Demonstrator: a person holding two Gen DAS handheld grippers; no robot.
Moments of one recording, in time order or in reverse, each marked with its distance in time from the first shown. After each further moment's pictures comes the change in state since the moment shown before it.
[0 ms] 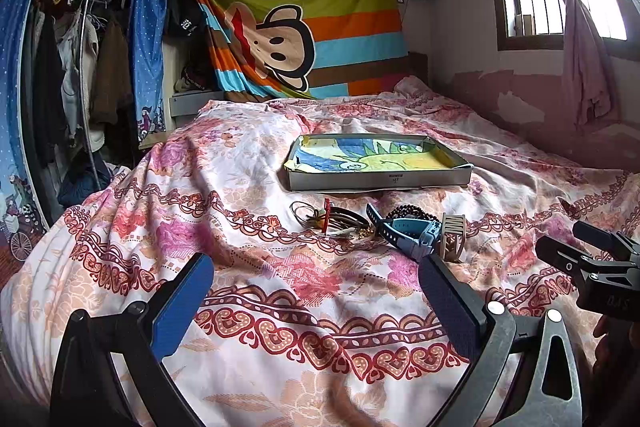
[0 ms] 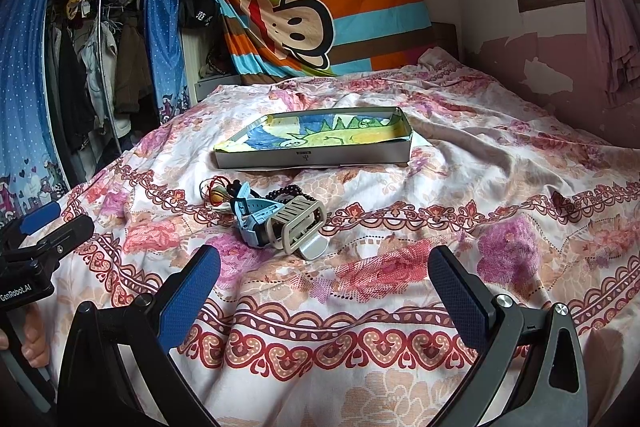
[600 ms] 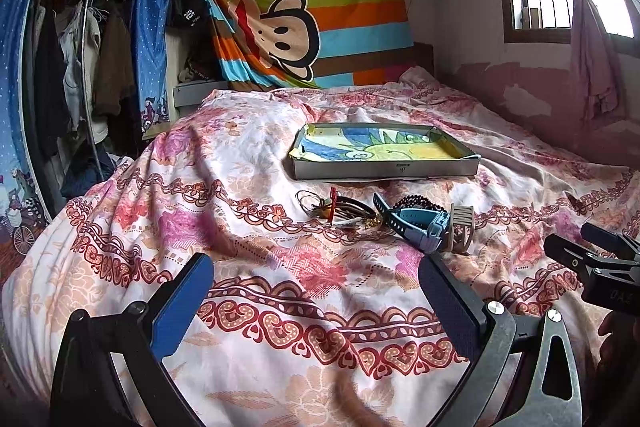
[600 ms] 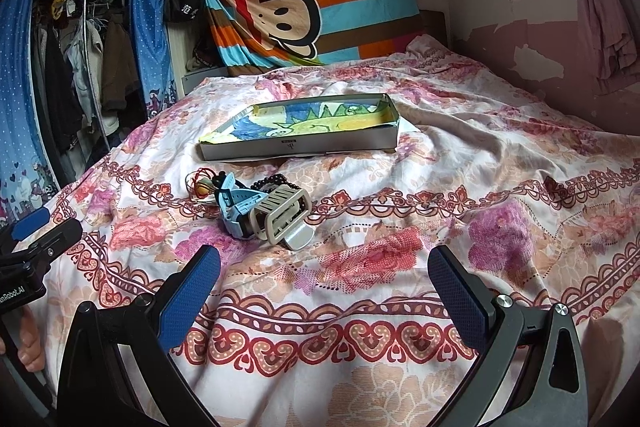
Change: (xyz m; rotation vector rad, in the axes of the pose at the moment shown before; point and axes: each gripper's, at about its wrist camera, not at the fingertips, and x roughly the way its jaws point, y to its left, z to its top) left arm 0.010 0.001 -0.003 -0.001 0.042 0.020; right arm 0.006 -0.006 -0.001 0.035 0.048 -0.035
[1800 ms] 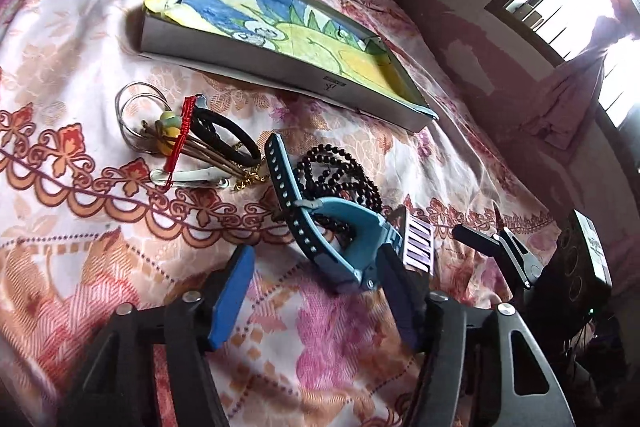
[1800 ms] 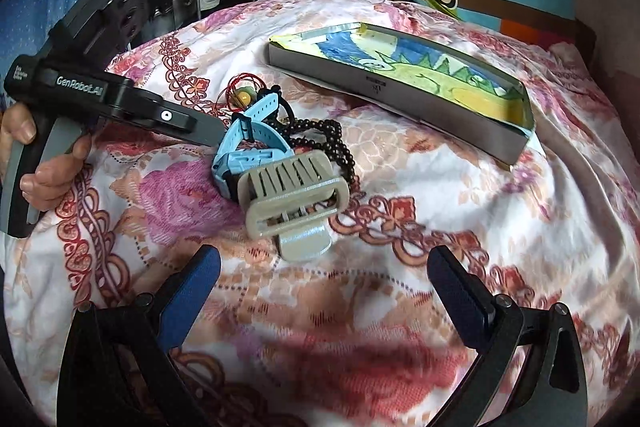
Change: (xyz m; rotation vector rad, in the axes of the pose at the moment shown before) left arm 0.189 -0.025 0.029 -0.285 0.548 -0.549; right arm 0.119 0.012 0.033 -0.452 0.284 0.327
